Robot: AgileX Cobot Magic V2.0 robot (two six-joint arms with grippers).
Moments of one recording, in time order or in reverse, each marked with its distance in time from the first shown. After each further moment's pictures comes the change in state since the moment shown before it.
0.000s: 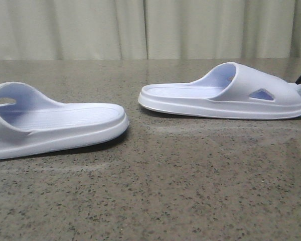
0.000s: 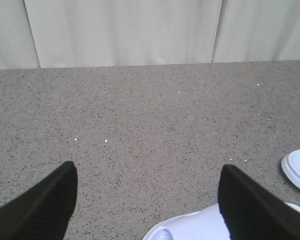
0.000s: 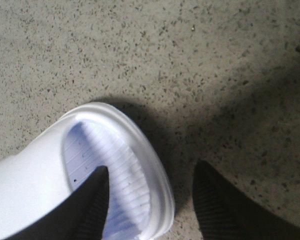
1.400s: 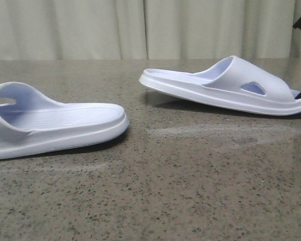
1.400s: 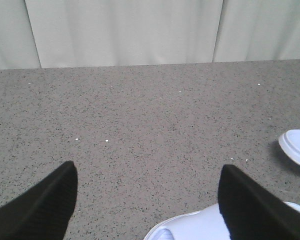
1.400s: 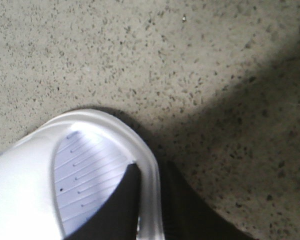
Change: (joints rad) left arm 0.000 0.000 0.000 0.003 0.000 0.000; right arm 0.000 0.075 0.000 0.079 -0.021 0.000
